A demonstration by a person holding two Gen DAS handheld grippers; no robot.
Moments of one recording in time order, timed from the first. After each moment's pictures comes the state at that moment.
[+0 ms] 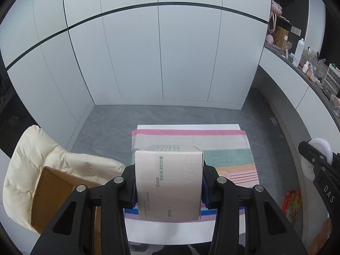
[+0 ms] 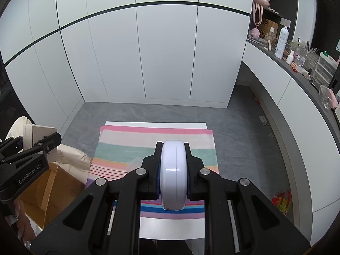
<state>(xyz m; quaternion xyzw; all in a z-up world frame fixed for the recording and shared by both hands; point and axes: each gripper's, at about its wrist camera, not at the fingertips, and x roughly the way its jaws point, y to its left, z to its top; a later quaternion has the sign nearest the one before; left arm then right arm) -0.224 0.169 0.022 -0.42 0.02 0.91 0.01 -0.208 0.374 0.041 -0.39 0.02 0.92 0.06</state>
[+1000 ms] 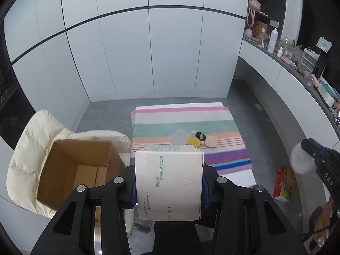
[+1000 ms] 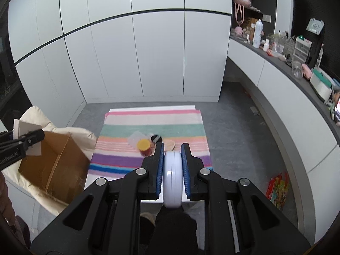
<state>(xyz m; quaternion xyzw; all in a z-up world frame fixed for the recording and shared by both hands) -0.039 0.137 0.037 -0.41 0.03 0.91 0.06 -0.011 0.371 0.038 -0.37 0.04 0.93 0.08</state>
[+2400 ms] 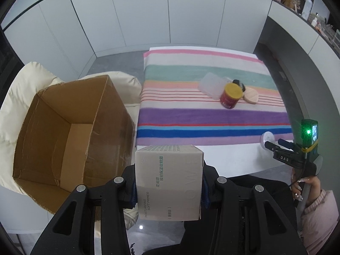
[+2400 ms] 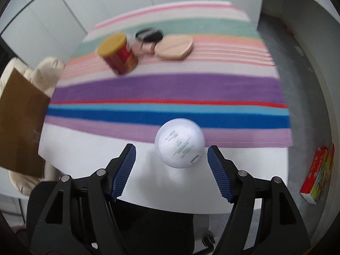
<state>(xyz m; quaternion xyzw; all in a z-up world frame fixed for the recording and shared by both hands) -0.116 0.088 -0.157 -0.55 0.03 0.84 0.01 -0.154 0.420 -0.322 -0.56 0.09 0.82 -0.04</state>
